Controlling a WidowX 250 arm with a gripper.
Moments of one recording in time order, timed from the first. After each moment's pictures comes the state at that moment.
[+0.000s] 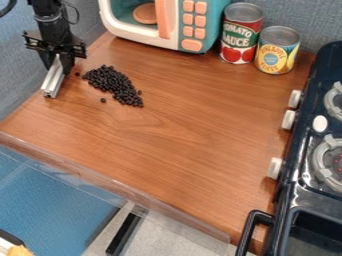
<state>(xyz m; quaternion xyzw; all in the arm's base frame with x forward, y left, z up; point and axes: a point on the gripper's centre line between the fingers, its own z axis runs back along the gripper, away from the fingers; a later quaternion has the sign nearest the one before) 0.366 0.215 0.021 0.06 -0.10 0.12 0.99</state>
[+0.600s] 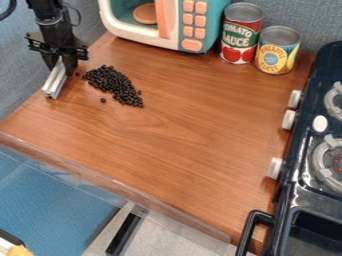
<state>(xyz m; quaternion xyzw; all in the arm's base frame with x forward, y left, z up) 0.361 0.202 0.020 0.04 -0.10 0.10 0.99</state>
